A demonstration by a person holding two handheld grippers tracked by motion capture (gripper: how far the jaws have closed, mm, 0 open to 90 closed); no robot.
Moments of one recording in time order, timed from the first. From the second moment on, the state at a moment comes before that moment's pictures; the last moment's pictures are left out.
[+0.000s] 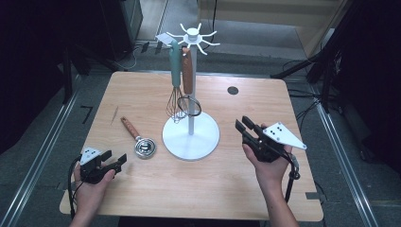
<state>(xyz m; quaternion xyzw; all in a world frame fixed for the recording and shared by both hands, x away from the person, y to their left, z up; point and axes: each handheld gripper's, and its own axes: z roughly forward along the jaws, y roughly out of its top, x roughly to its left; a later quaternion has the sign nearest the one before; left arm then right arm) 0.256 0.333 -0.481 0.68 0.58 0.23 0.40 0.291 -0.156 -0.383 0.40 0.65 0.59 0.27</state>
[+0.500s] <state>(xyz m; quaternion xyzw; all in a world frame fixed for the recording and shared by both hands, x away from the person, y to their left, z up) 0.285 0.296 -0.481 0.68 0.58 0.25 0.37 0.258 -0.193 -0.457 0.46 0.68 0.52 0.23</state>
